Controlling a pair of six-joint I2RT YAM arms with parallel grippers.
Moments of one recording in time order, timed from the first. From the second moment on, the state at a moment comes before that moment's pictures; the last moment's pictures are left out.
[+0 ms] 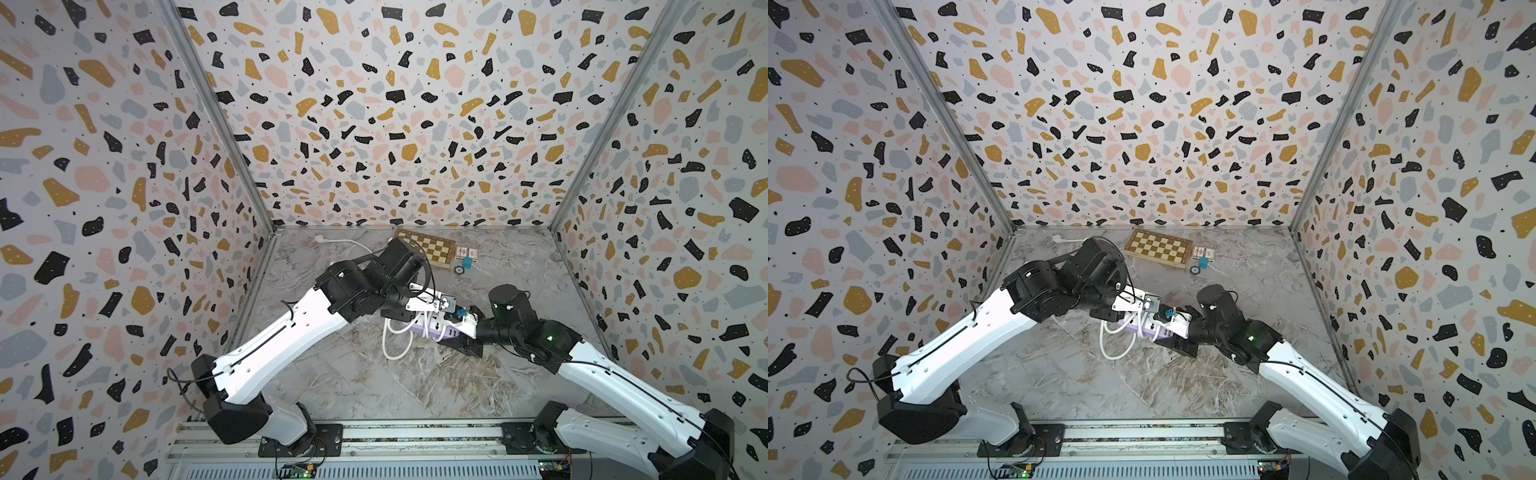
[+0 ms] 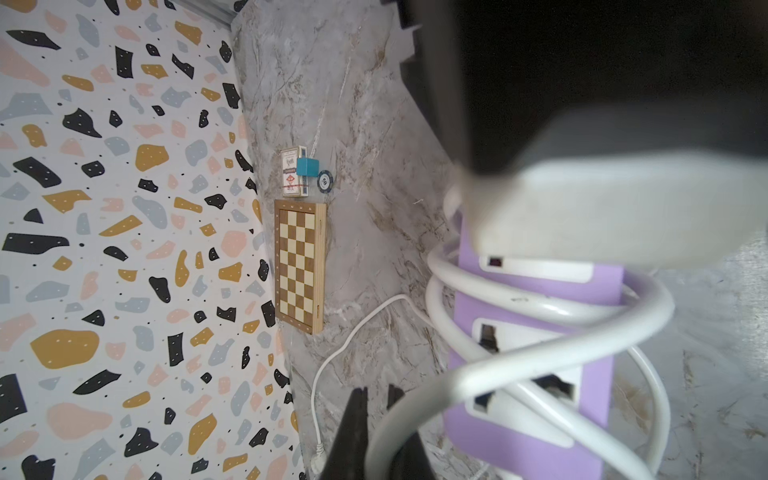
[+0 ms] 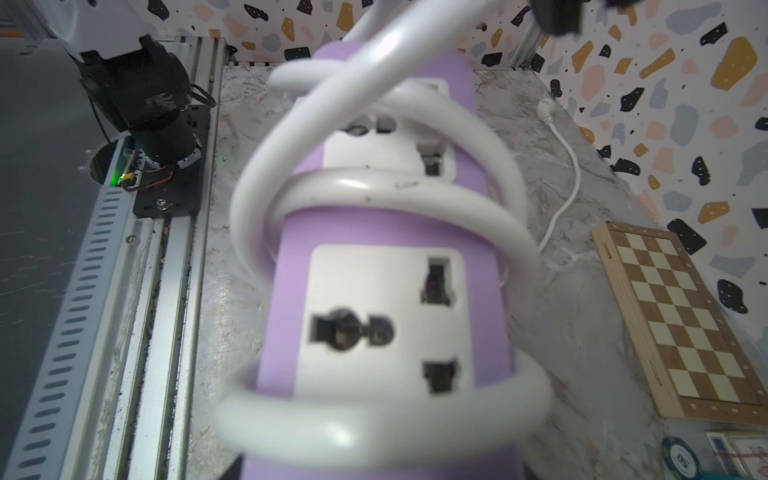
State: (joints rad) left arm -0.91 1.46 1.73 -1.13 -0.06 0.99; right arm 0.77 0.99 0.84 -0.45 -0.49 -0.49
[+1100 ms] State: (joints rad) left arm -0.68 1.49 1.08 -0.33 0.67 0.48; right arm 0.75 0.73 0.75 -0.24 -0.71 -0.46
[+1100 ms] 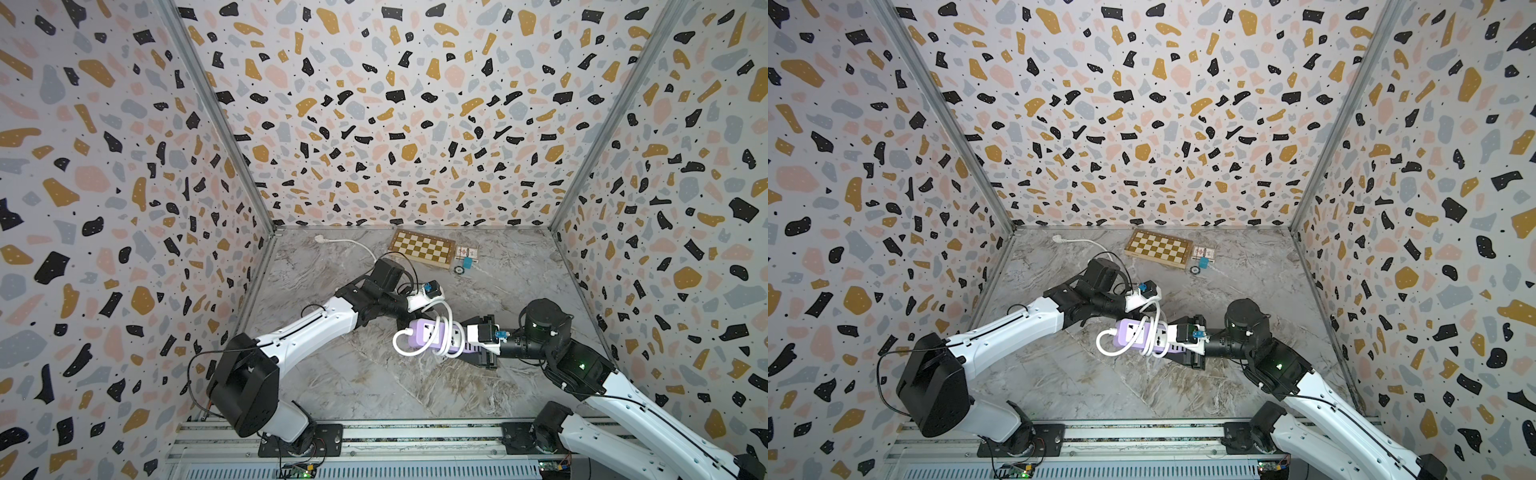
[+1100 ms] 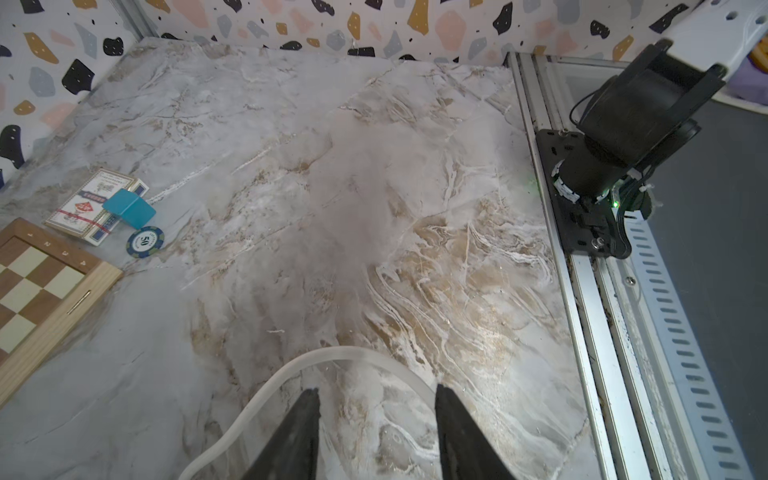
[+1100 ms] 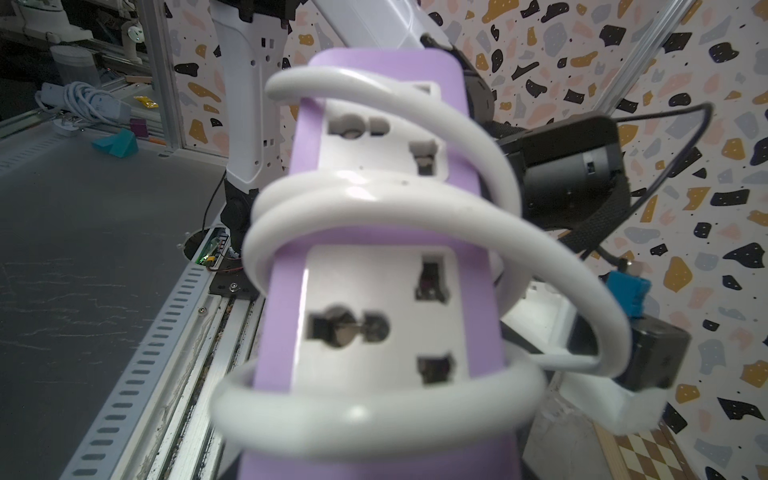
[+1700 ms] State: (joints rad) left arm -0.68 1.49 0.74 0.39 0.61 0.11; right arm 0.72 0.75 0.76 -0.14 -0.59 -0.33
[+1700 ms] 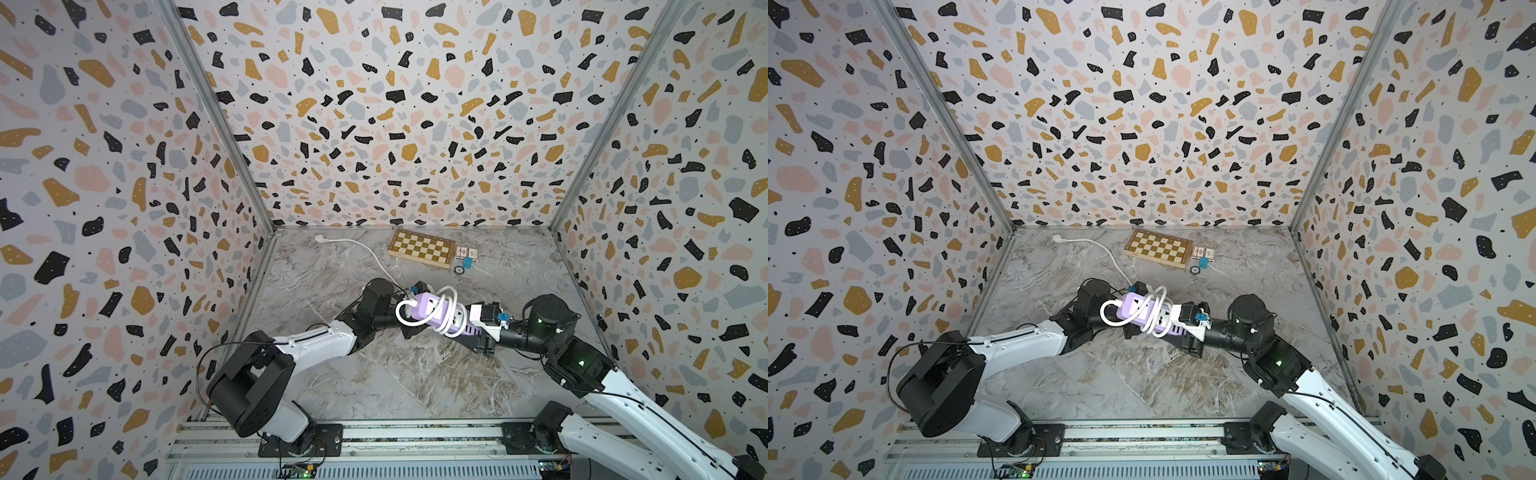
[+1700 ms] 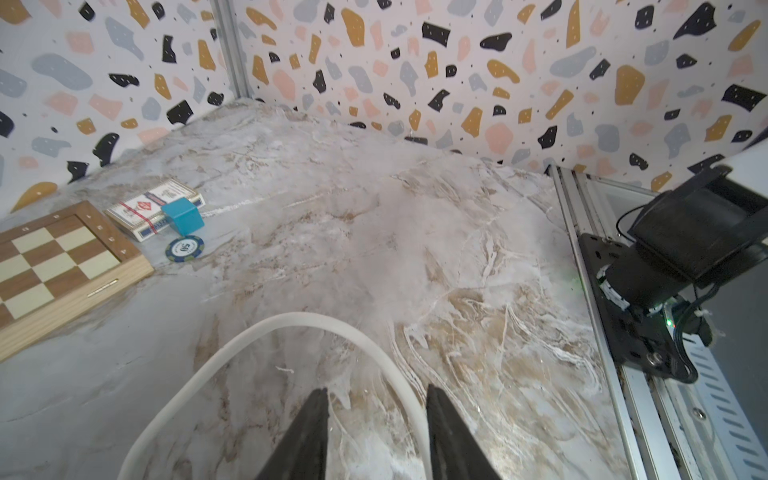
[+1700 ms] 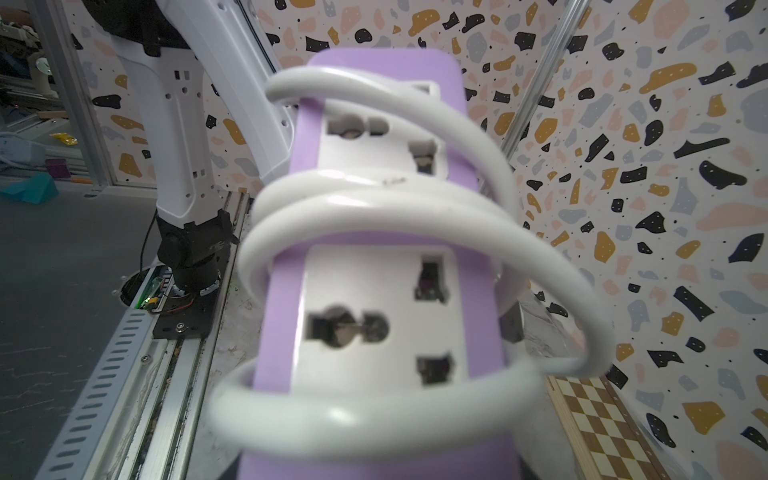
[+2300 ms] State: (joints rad) left arm -0.68 1.54 0.63 0.77 0.65 -0.04; right arm 0.71 0.77 0.79 -0.13 -0.52 -0.30
